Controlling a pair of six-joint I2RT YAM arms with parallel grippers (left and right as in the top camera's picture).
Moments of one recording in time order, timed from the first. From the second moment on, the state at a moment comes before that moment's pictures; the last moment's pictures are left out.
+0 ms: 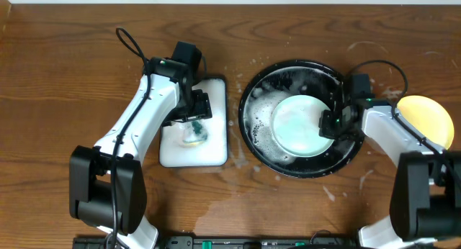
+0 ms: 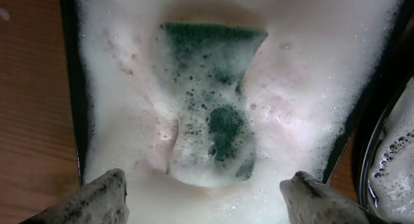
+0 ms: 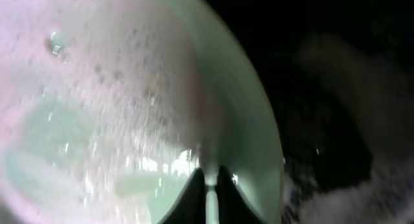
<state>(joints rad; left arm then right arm) -0.27 1.78 1.39 -1.11 0.01 -0.46 0.06 1.72 0.95 -0.62 -0.16 0.25</state>
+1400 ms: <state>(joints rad) -0.27 1.78 1.39 -1.11 0.01 -0.46 0.47 1.40 1.10 -0.86 0.70 0.10</state>
